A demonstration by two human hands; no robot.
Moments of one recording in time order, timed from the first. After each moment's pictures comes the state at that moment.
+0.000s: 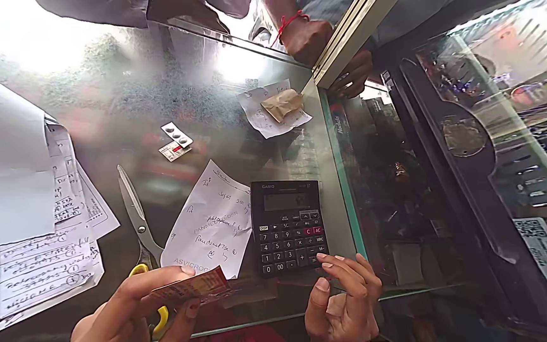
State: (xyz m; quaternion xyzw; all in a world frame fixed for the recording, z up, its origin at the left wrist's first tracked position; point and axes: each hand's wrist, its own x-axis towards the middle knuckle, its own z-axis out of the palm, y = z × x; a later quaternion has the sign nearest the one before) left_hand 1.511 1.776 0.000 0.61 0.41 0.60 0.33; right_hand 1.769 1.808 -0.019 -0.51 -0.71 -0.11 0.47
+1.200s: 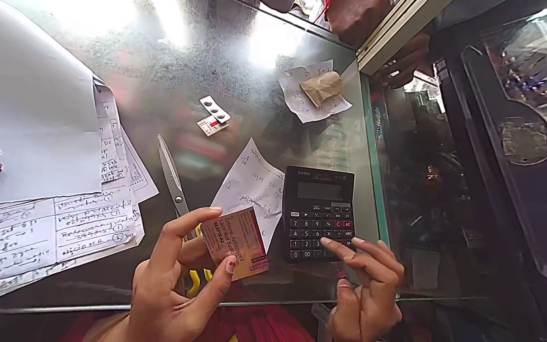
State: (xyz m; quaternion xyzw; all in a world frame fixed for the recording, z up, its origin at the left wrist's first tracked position) left_hand 1.518 1.775 -0.003 0.55 0.44 0.61 0.35; right_hand 1.765 1.806 -0.005 -0.49 -0.76 0.01 0.42
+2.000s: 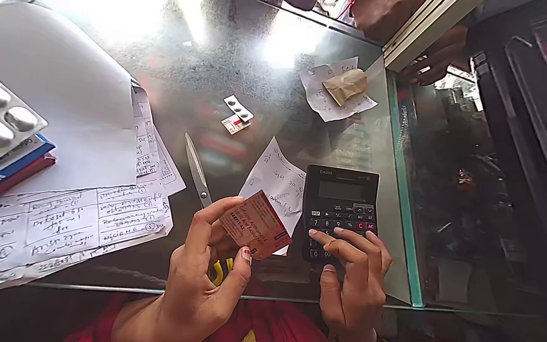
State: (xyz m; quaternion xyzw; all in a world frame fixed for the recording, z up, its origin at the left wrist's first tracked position) left_hand 1.517 1.776 -0.005 0.55 0.44 0.61 0.36; right_hand 1.742 1.810 -0.009 -0.46 -0.82 0.01 0.35
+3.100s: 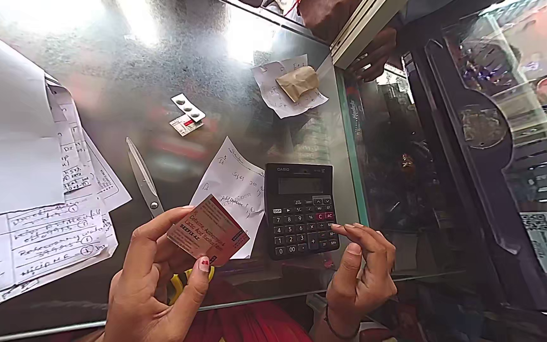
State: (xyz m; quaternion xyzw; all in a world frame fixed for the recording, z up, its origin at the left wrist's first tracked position) left_hand 1.519 1.774 -0.002 0.54 0.47 0.60 0.37; right_hand 1.781 1.817 -0.011 -0.55 -0.70 -0.07 0.44
